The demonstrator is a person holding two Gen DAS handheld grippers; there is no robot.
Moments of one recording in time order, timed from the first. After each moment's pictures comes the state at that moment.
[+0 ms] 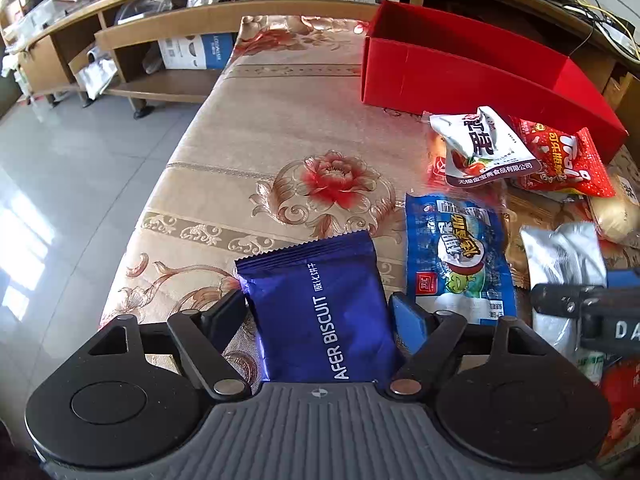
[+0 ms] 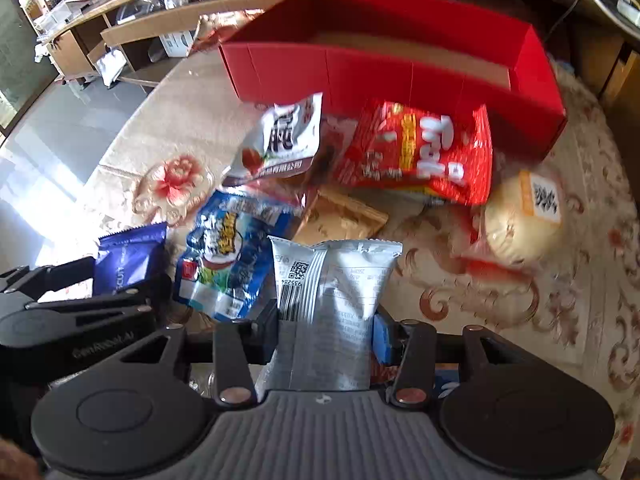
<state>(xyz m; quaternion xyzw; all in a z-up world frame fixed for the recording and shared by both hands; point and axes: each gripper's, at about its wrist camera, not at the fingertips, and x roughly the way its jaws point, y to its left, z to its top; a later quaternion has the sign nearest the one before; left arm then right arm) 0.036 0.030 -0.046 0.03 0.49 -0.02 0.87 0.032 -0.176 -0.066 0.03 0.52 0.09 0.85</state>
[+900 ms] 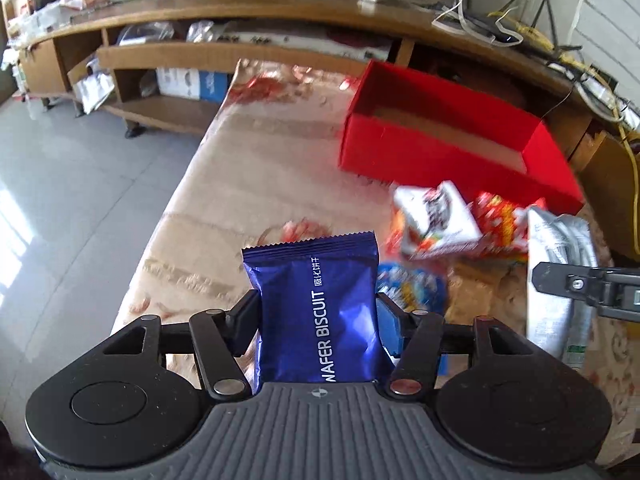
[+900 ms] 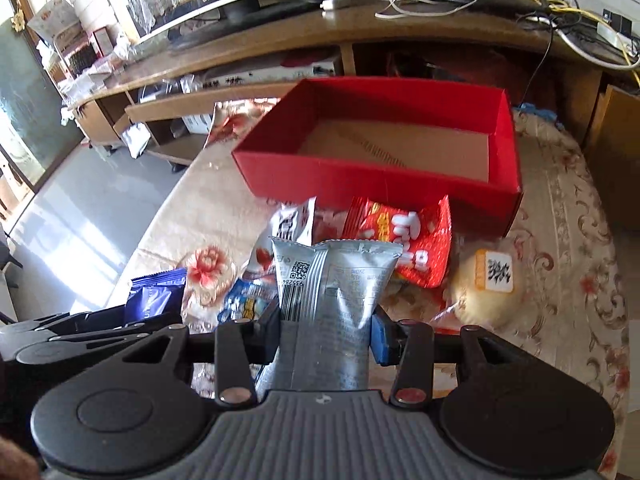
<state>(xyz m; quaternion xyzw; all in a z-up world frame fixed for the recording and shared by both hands) 0.040 0.025 0.007 -0.02 0.45 -0.04 0.89 0.032 -0.210 -0.012 0.09 0.44 0.11 0.88</state>
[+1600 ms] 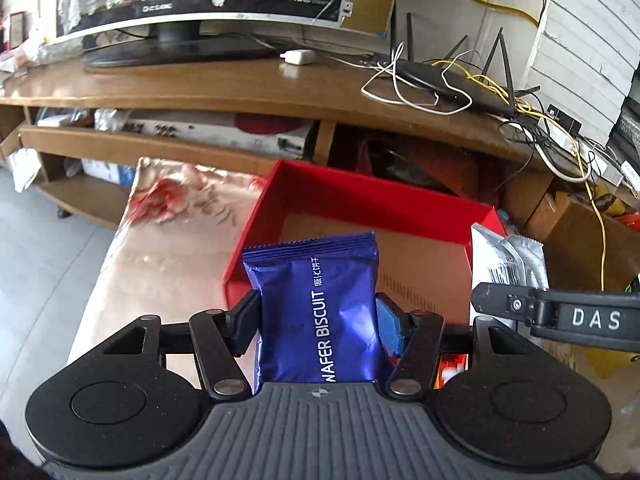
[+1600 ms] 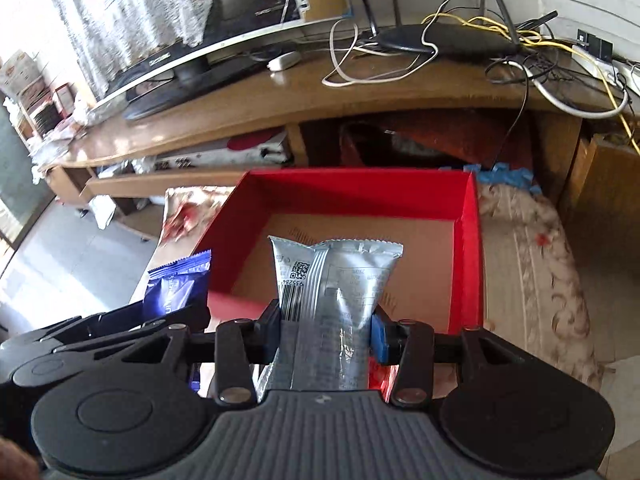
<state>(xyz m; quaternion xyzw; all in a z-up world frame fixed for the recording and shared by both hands) 0.148 -0.044 0.037 -0.02 0.39 -0.11 0.91 0.130 -0.250 0.022 0.12 0.41 0.06 0.90</state>
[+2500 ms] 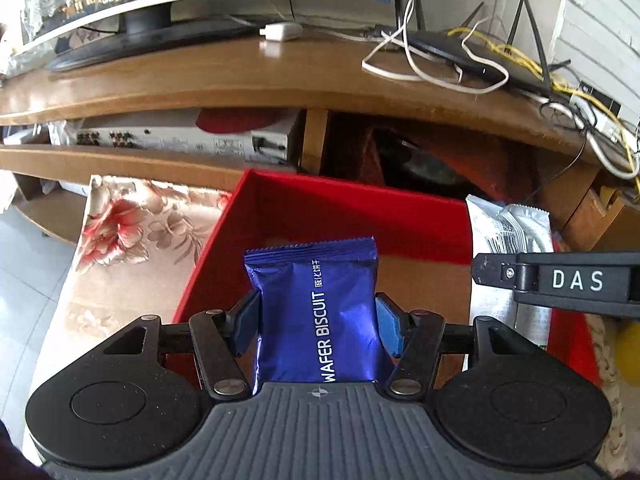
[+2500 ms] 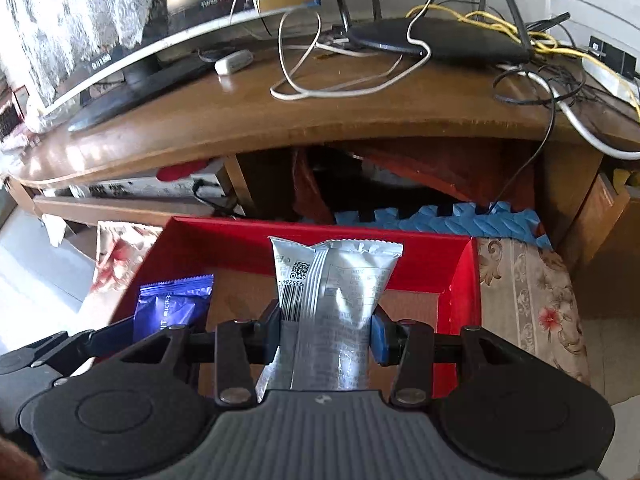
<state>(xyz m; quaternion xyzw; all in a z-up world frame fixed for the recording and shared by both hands) 0.232 -0.087 -0.003 0.01 0.41 -0.10 0.91 0.241 -0.270 -0.012 0.10 0.42 0.03 0.90</state>
